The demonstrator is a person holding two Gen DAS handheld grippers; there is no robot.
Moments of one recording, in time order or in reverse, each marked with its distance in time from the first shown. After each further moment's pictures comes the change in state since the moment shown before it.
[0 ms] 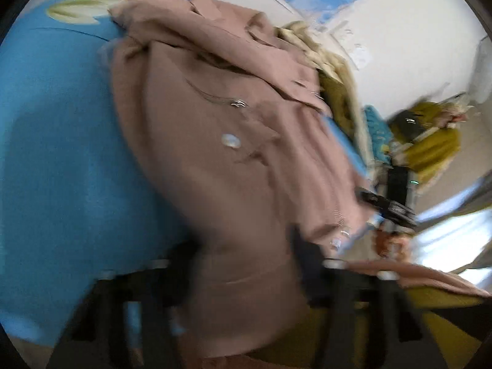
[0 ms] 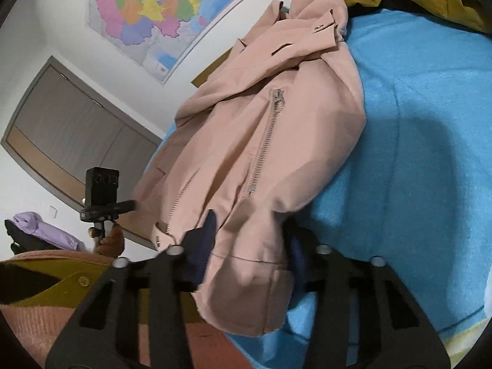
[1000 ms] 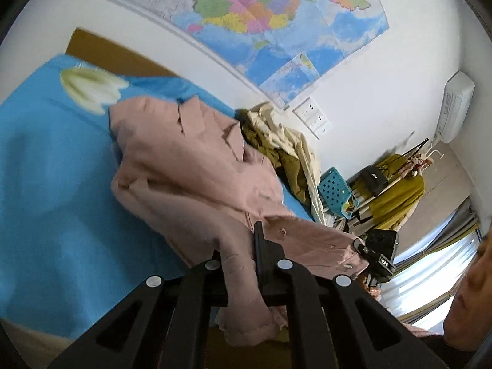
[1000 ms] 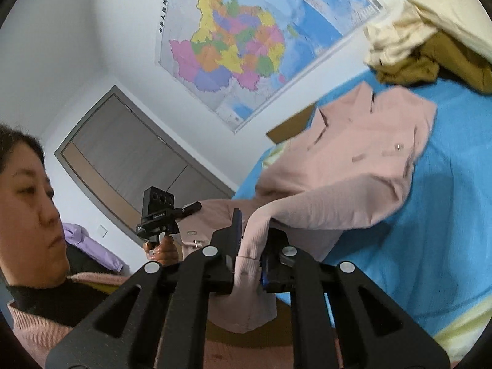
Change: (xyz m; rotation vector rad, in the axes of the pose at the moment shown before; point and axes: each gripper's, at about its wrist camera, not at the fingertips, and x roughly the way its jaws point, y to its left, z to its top) left arm -0.120 -0.014 0.033 -0.016 -0.283 -0.155; right arm -0.076 0.091 0.019 -0.094 -0.251 0.265
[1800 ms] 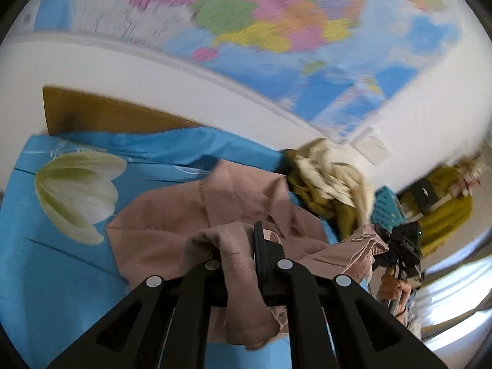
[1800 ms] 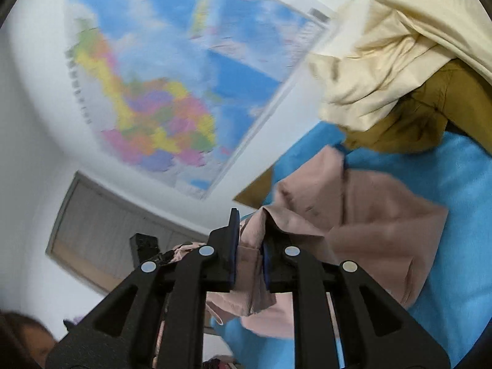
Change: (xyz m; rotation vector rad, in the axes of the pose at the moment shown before) left arm 0.121 0.033 0.206 -0.021 0.127 0.234; right arm 0.093 -0.149 0.181 0.380 -0.098 -0.118
